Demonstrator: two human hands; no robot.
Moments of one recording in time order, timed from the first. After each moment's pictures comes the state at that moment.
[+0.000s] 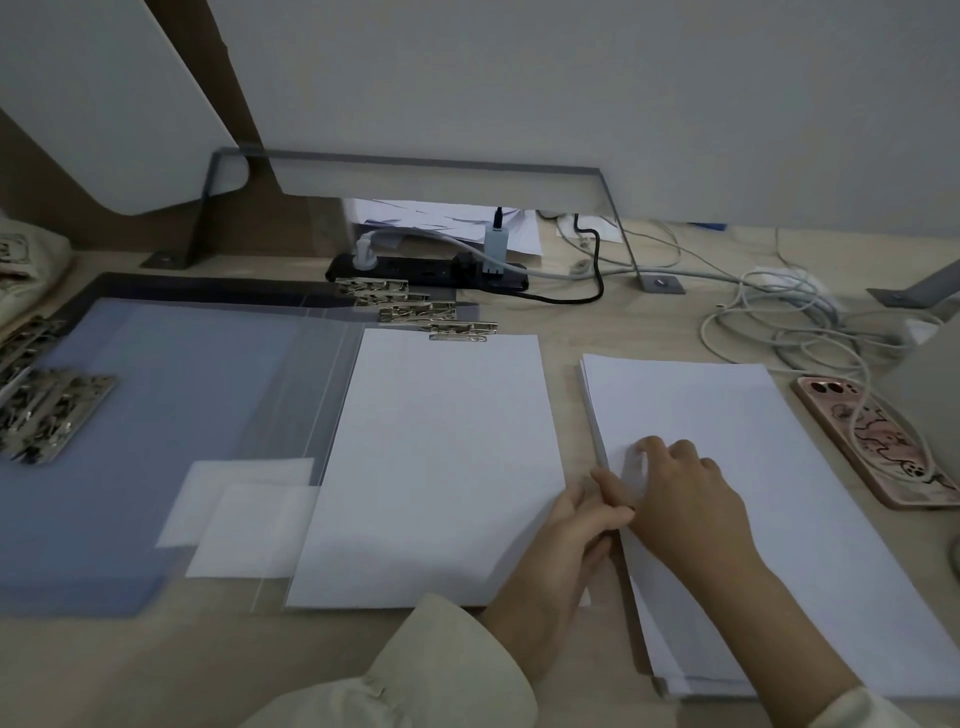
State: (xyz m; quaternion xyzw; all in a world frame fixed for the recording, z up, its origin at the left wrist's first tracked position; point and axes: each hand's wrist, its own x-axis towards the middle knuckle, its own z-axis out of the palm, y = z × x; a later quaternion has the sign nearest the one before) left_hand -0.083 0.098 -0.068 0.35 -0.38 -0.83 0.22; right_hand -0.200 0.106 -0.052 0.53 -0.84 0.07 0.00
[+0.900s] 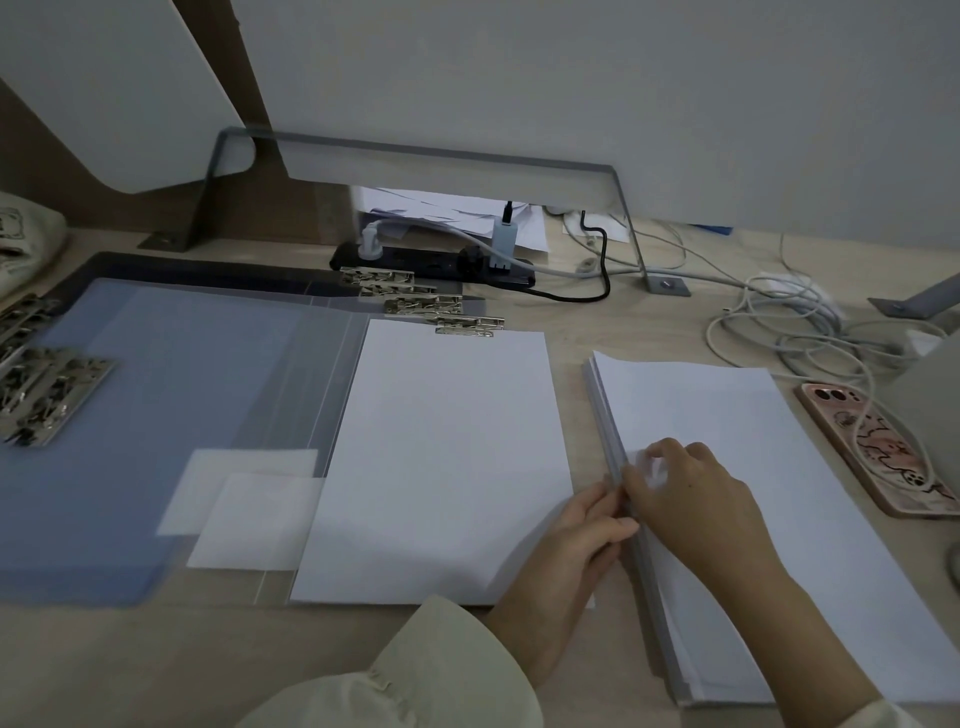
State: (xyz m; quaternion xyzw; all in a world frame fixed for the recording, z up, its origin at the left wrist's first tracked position) left_hand -0.073 0.102 -0.068 0.31 -0.43 -0.82 0.22; right_hand -0.204 0.105 -0.051 0.51 -0.85 0.13 -0.03
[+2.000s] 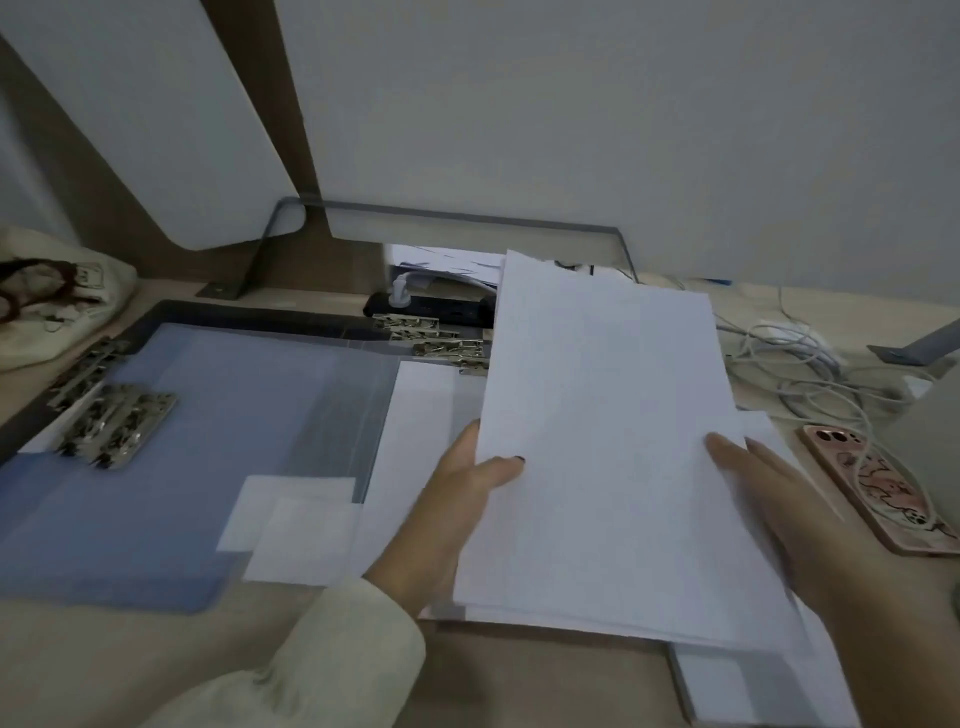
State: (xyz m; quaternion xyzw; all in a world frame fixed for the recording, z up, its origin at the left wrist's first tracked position) left_hand 0.006 0.061 -0.004 0.41 -0.50 -0.67 0.36; right_hand -0.212 0.129 0.018 0.30 -0.71 0.51 -0.38
